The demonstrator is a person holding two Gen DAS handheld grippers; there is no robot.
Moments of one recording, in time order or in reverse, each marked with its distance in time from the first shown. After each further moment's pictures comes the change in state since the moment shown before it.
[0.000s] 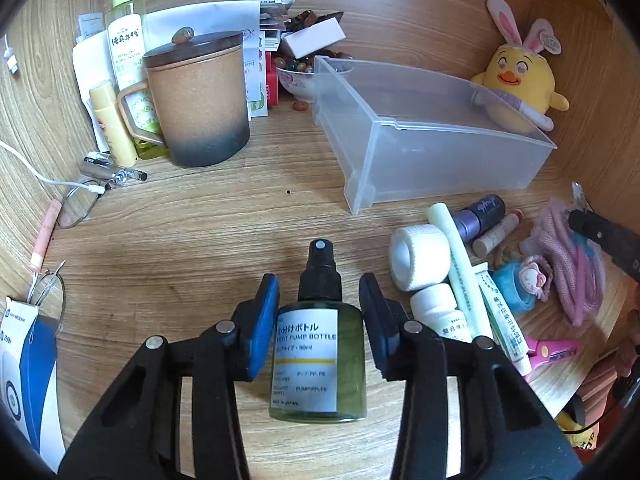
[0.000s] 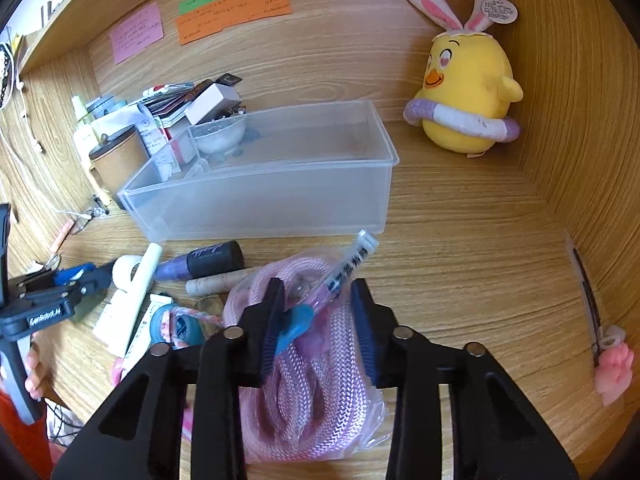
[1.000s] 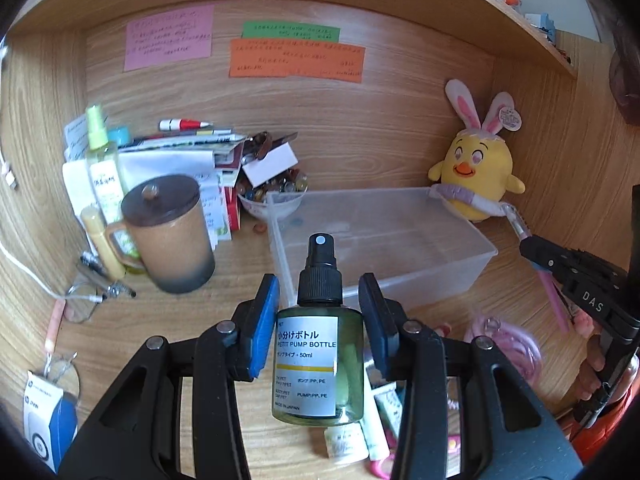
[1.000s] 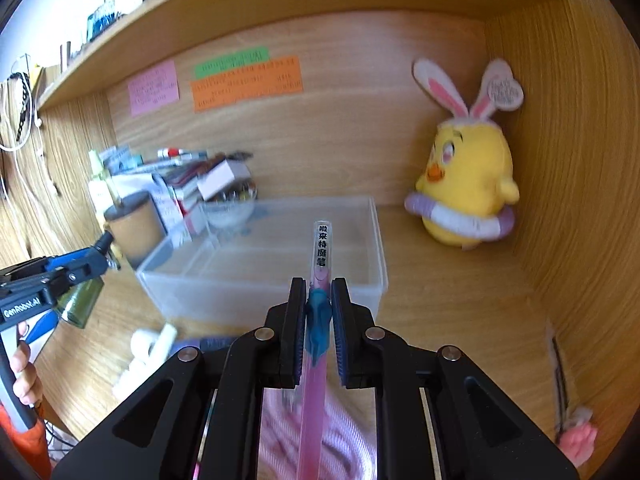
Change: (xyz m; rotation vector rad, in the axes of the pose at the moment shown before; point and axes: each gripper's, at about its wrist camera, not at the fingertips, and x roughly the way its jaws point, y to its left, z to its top) left arm -0.055 -0.042 0.078 0.023 -0.250 -0.059; right arm -0.032 0.001 0.061 -0.065 -0.208 0.027
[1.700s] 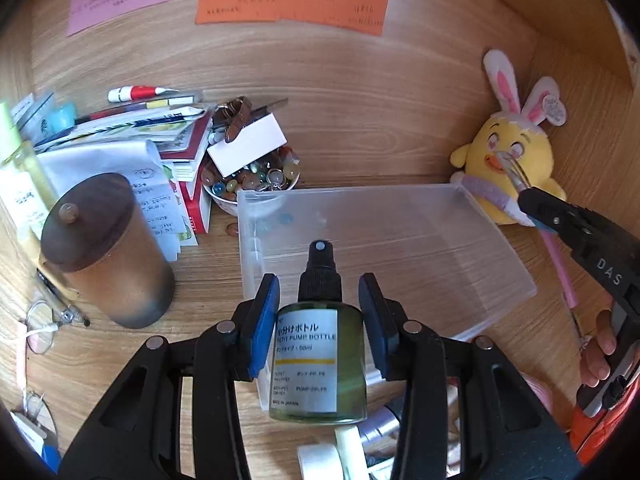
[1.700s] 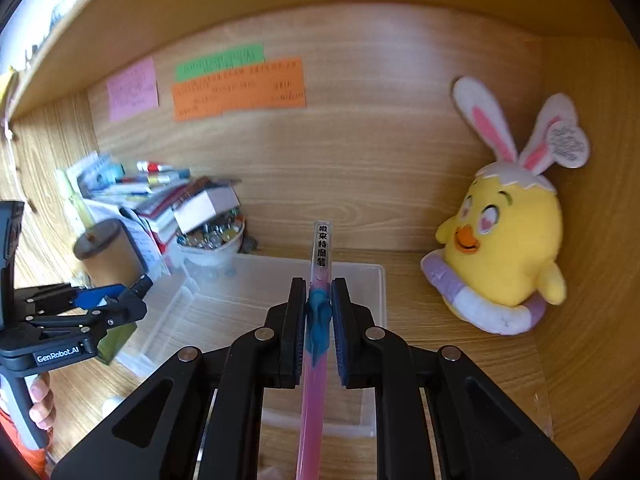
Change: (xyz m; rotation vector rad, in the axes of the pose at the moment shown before) left arm 0.102 0.000 0.042 -0.040 0.183 -0.013; right arm 0.091 -0.006 0.070 -0.076 0.091 0.016
